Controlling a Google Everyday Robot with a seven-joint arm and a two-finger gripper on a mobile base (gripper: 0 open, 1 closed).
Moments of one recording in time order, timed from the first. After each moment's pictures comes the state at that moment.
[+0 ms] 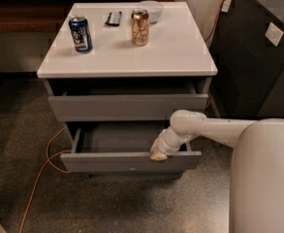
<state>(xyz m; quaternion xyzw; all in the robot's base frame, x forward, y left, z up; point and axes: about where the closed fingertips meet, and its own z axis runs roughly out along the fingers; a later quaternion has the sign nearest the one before) 0.616 -0.076 0.459 -0.67 0.71 0.13 0.19</state>
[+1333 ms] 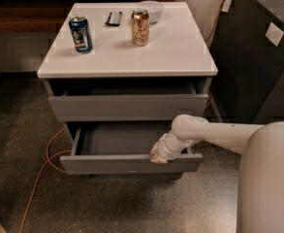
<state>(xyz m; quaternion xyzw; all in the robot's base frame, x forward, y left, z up) 0.595 -0.074 0.456 -0.67 0.71 0.13 0.19</state>
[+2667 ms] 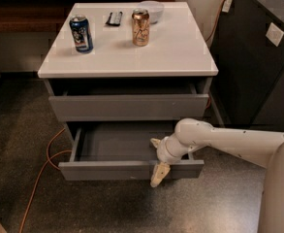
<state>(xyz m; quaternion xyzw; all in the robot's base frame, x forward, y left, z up) 0.570 -0.066 0.481 -0.67 0.70 0.14 0.22</state>
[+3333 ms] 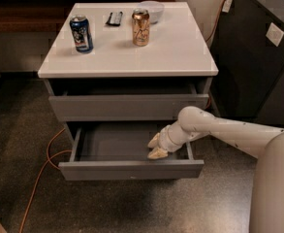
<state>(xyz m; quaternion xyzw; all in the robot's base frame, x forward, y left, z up) 0.614 -0.070 0.495 -0.65 0.71 0.16 0.24</state>
